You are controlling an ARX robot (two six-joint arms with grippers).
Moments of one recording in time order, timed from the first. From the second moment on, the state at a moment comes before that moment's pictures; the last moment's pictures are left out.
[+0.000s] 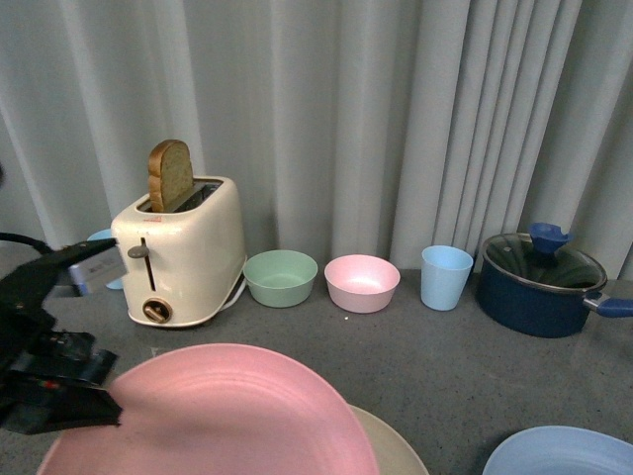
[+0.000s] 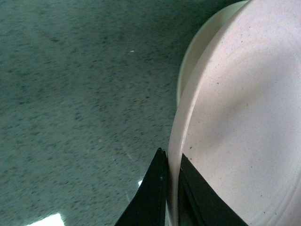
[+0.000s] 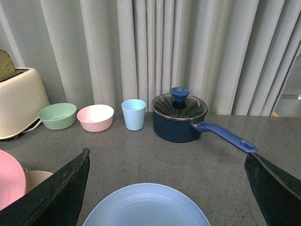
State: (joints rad) left arm -0.04 1.75 0.98 -0.31 0.35 0.18; right arm 0.00 0.00 0.01 0.00 0.00 0.00
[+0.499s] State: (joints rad) left arm -0.17 1.84 1.00 -0.24 0.31 0.04; right arm 0.00 0.00 0.01 0.00 0.00 0.00
